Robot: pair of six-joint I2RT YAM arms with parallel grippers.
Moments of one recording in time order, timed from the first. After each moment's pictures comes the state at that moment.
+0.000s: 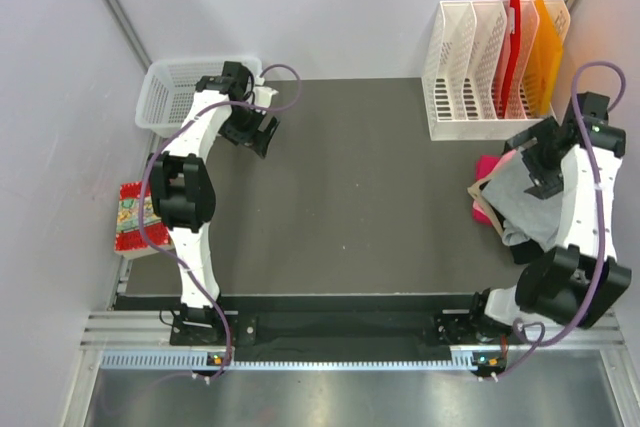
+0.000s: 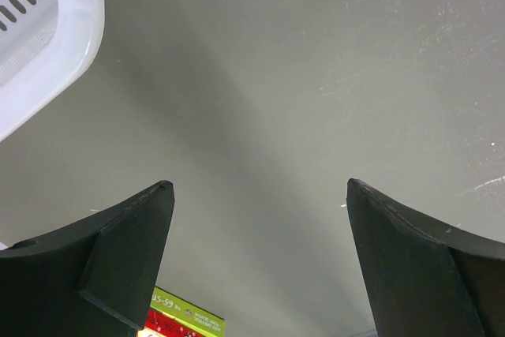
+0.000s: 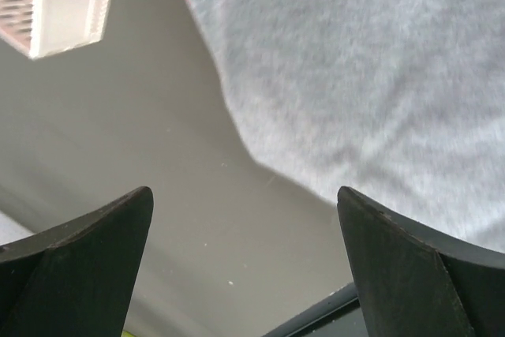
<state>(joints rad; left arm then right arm) -0.13 2.10 1.97 -1.11 0.13 0.37 -0.37 1.34 1.43 -1.15 -0.06 0.73</state>
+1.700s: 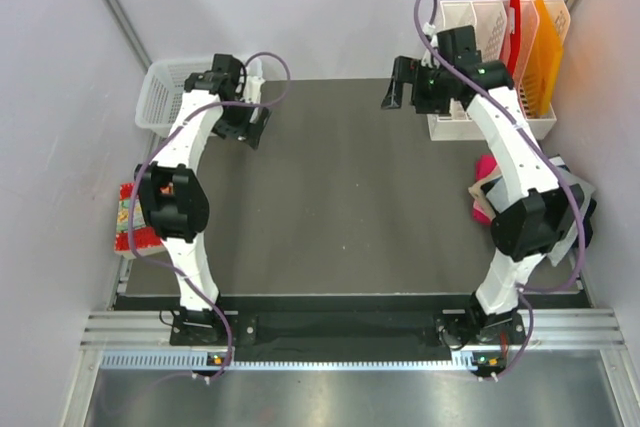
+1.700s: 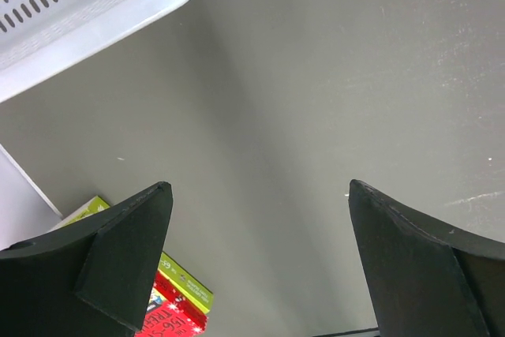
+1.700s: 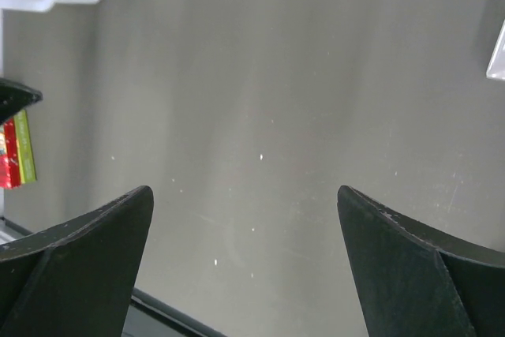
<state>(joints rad) -0.12 1.99 1.95 -1.10 0.02 0.25 0.28 1.79 1.97 -0.95 -0.24 0.31</state>
